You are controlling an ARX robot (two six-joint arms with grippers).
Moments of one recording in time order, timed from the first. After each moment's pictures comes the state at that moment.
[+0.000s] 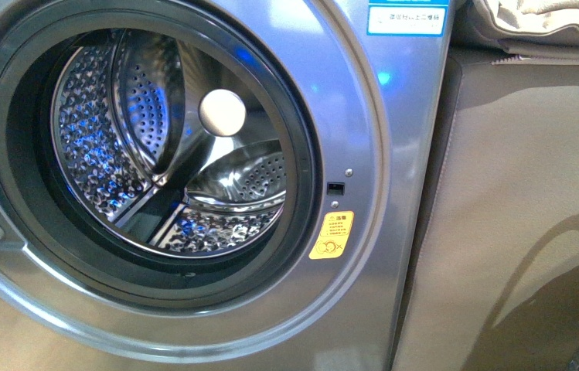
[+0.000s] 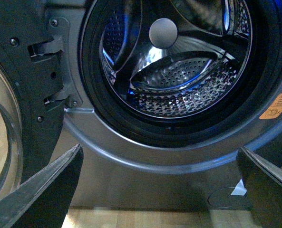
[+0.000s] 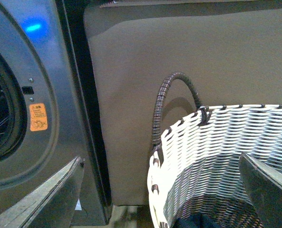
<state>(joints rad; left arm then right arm) 0.00 0.00 0.01 0.00 0.00 0.00 0.00 0.00 0.01 0.00 0.00 0.00</state>
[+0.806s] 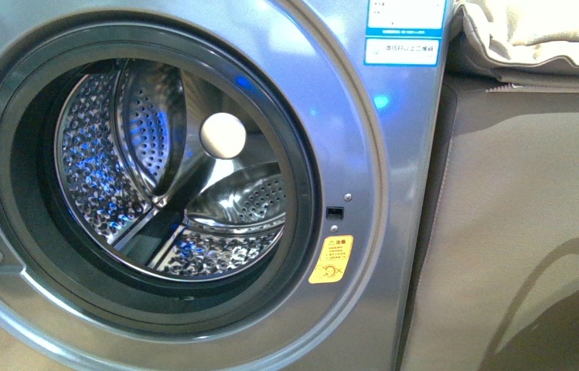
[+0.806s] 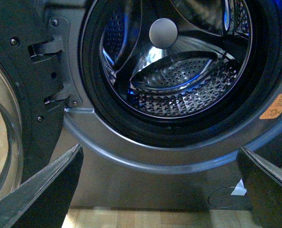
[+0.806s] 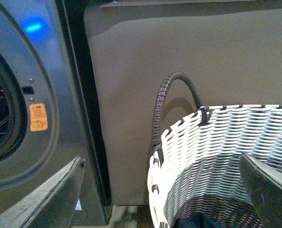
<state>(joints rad) 0.00 0.00 0.01 0.00 0.00 0.00 0.00 0.00 0.01 0.00 0.00 0.00</state>
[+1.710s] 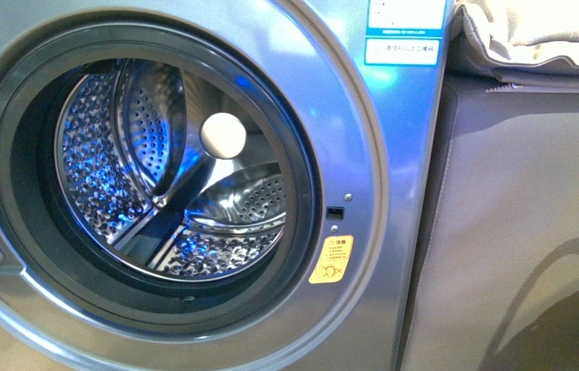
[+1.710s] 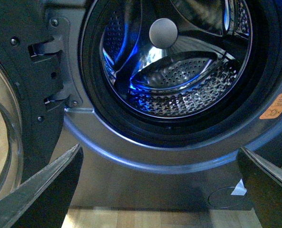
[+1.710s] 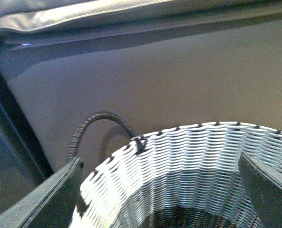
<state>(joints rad) 0.00 0.00 0.01 0.00 0.00 0.00 -0.74 0.73 0.28 0.39 -0.63 0.04</state>
